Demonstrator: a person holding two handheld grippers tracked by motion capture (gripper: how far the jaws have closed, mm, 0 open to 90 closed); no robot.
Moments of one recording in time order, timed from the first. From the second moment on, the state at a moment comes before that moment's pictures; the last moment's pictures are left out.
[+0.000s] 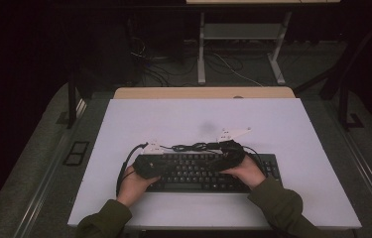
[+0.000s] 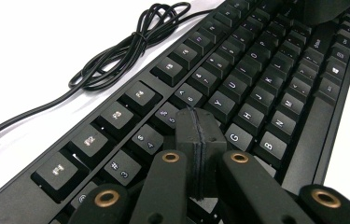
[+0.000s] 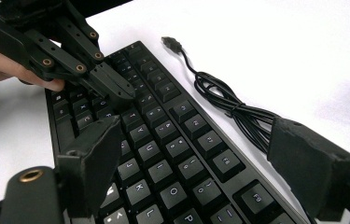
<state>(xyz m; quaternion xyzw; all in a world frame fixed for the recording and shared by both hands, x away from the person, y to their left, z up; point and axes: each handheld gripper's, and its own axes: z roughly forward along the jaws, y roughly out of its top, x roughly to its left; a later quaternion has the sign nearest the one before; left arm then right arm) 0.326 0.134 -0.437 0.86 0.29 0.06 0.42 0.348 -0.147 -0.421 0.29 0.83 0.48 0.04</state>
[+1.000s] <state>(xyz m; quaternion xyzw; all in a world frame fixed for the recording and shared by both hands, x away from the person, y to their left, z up) 0.324 0.144 -0.431 0.85 0.29 0.05 0.44 0.344 -0.153 -0.422 0.28 0.83 0.48 0.04</state>
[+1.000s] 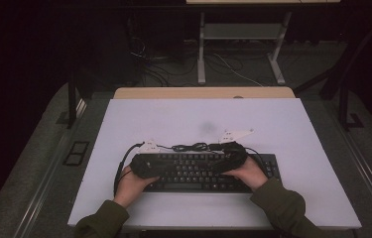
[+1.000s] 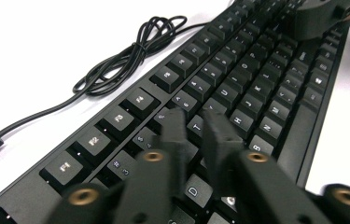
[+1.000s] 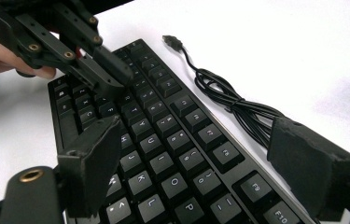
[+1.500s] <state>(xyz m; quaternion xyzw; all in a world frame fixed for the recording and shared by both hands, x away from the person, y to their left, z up) 0.317 0.153 -0.432 0.84 0.29 0.07 0.45 0.342 -0.163 -0.420 0.29 0.82 0.49 0.05</state>
